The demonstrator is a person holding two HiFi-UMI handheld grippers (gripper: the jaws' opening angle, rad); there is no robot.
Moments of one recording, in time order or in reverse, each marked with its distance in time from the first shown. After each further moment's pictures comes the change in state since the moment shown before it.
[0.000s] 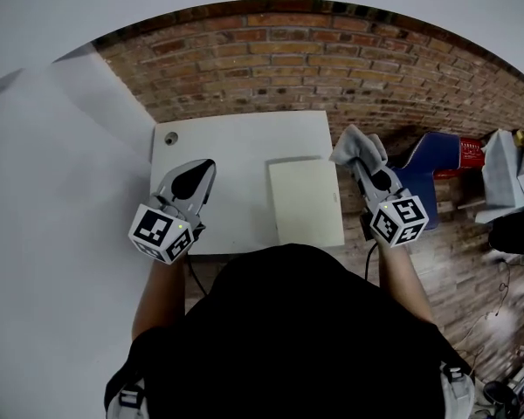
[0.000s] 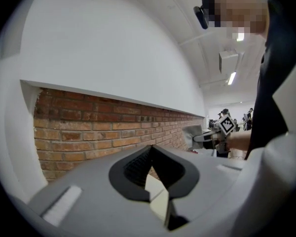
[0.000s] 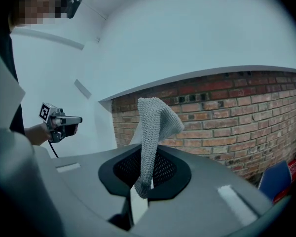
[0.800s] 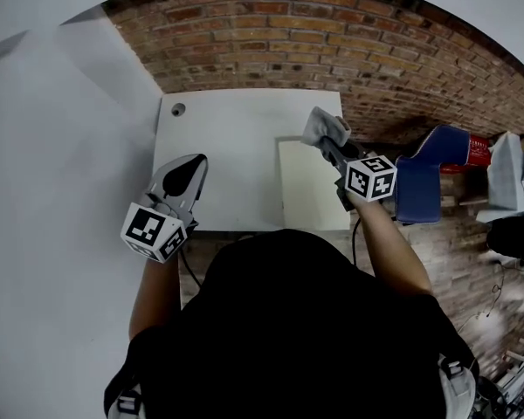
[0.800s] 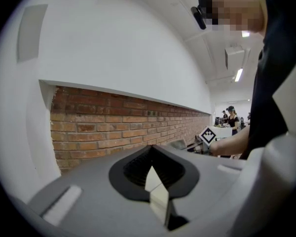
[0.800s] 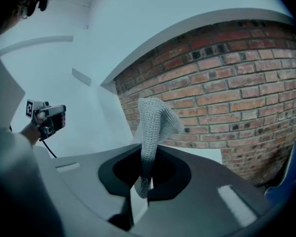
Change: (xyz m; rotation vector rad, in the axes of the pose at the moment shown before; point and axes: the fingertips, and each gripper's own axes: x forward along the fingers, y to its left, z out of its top) left arm -0.058 0.008 -0.031 -0.021 0.047 0.080; right arm 0.103 0.042 -0.099 0.126 0.230 0.163
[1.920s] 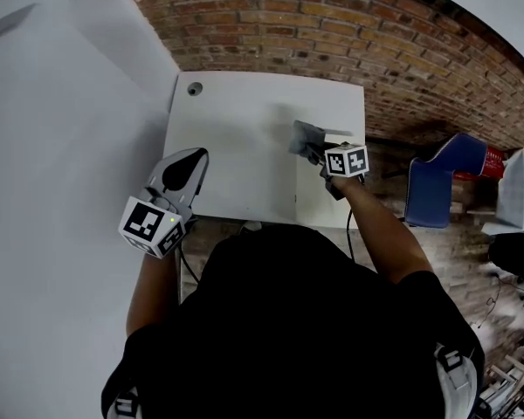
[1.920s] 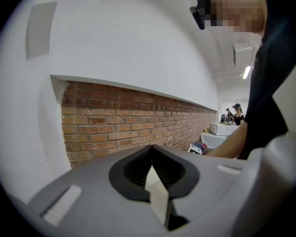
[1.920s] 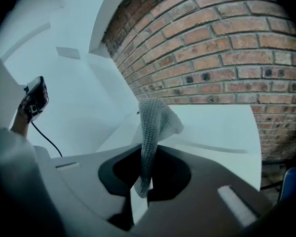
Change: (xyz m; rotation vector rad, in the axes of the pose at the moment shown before) left arm -0.022 0.029 -0.023 -0.035 0.063 0.067; right arm 0.124 0.003 -0.148 0.118 0.387 0.162
